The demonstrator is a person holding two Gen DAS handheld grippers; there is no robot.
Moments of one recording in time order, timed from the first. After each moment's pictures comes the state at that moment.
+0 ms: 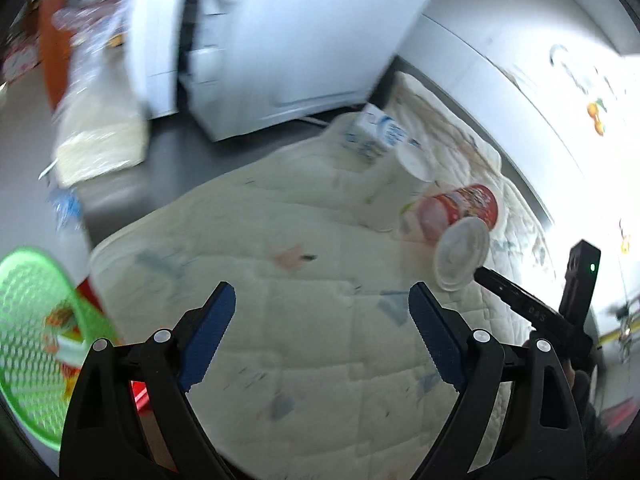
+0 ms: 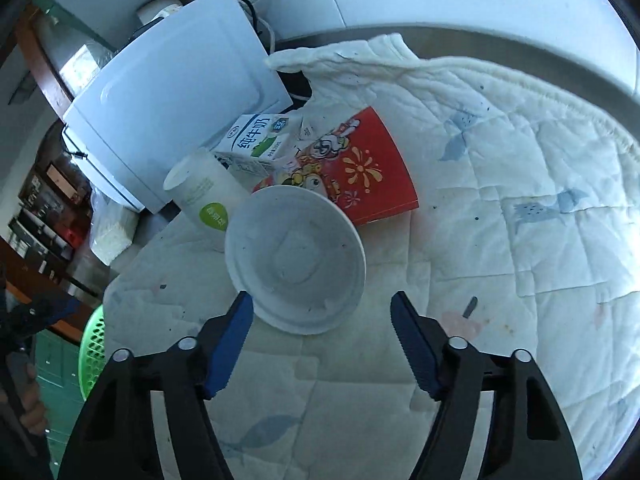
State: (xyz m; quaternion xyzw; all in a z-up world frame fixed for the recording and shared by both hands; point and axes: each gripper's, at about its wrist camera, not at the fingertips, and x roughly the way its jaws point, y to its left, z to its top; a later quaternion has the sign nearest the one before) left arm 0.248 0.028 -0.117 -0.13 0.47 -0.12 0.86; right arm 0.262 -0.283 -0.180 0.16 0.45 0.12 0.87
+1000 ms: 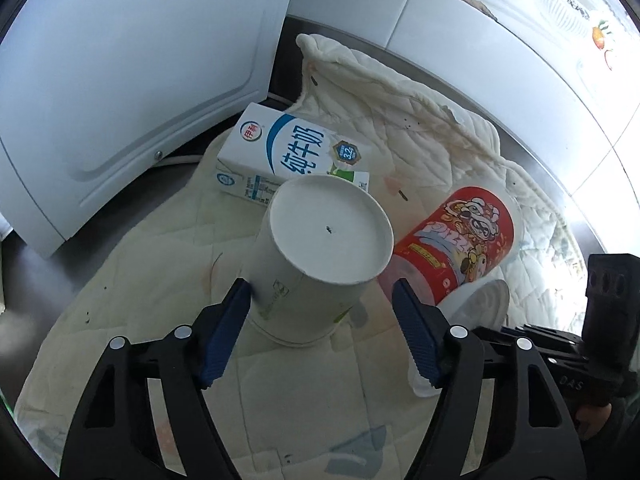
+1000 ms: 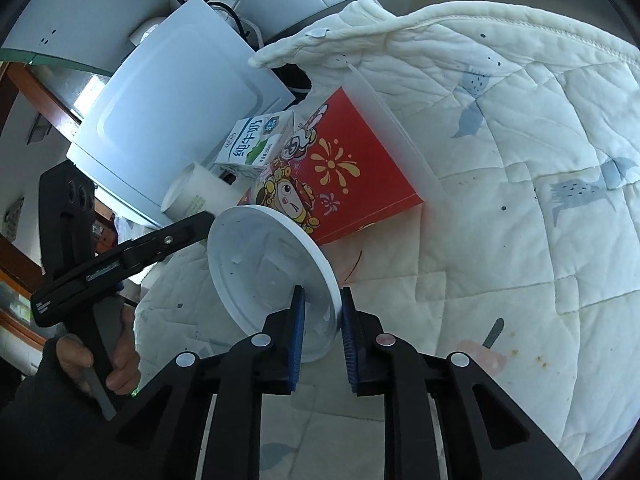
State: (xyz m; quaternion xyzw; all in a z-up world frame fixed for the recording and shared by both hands) left arm 0.367 -0.077 -0.161 -0.05 0.46 -0.21 0.86; right arm 0.282 -0.296 -0.202 0.23 0.45 0.17 0.84
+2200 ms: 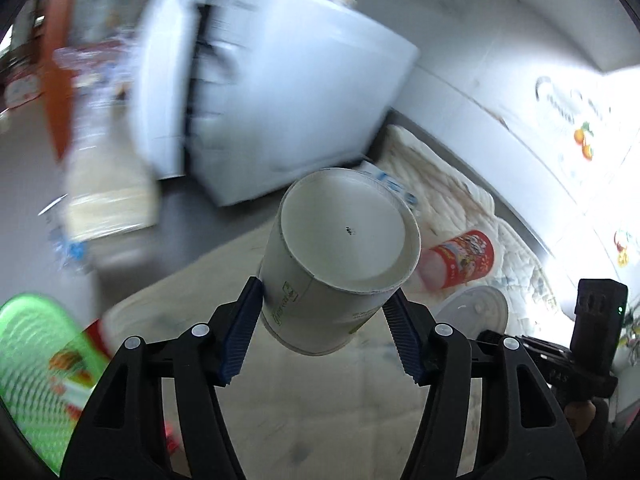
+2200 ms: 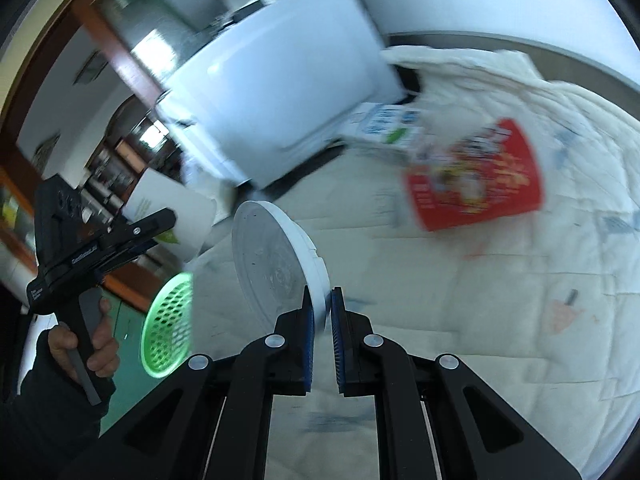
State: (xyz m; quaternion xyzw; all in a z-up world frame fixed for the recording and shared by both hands) left arm 0.239 0.069 -0.089 -0.14 0.39 -0.10 0.90; right arm 0.226 -0.212 -0.136 0.16 0.44 0.27 0.84
